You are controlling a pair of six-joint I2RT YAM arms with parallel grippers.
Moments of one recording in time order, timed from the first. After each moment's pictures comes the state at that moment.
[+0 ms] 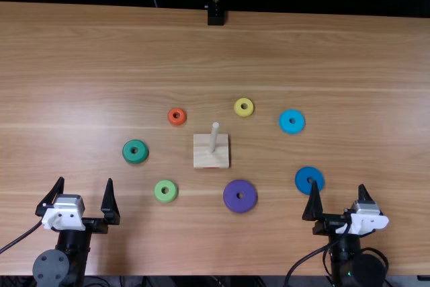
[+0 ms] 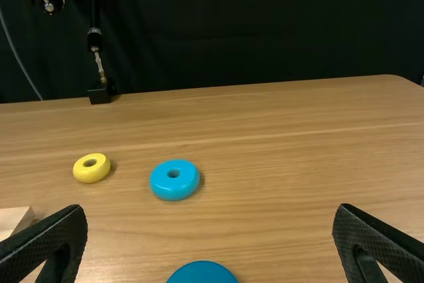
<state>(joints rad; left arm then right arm) -0.04 0.02 0.01 -0.06 0.00 -0.11 0.07 0.01 0.02 -0.05 0.11 0.04</state>
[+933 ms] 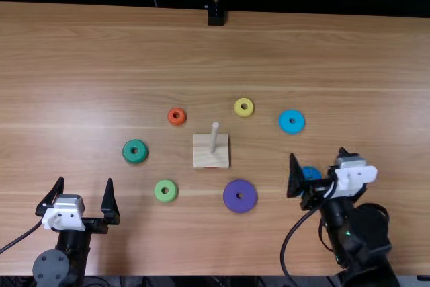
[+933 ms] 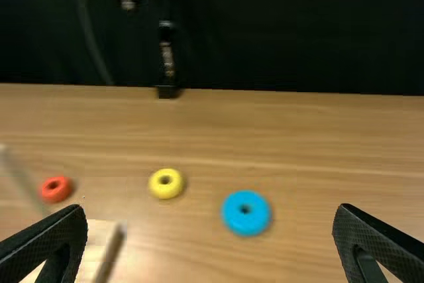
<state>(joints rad) -0.04 0.02 0.01 -0.06 0.00 -0.11 0.29 0.63 0.49 -0.06 0.11 0.04</state>
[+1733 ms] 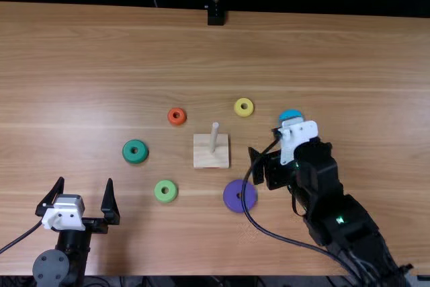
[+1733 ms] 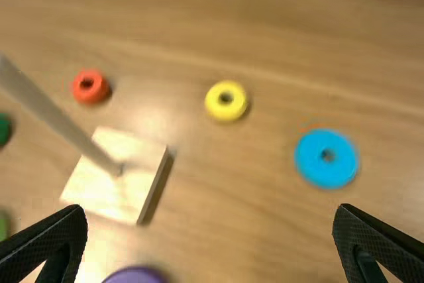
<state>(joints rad) -0.04 0.02 0.01 -0.06 0.00 -0.11 0.41 1.14 0.80 -0.29 0.04 0.05</state>
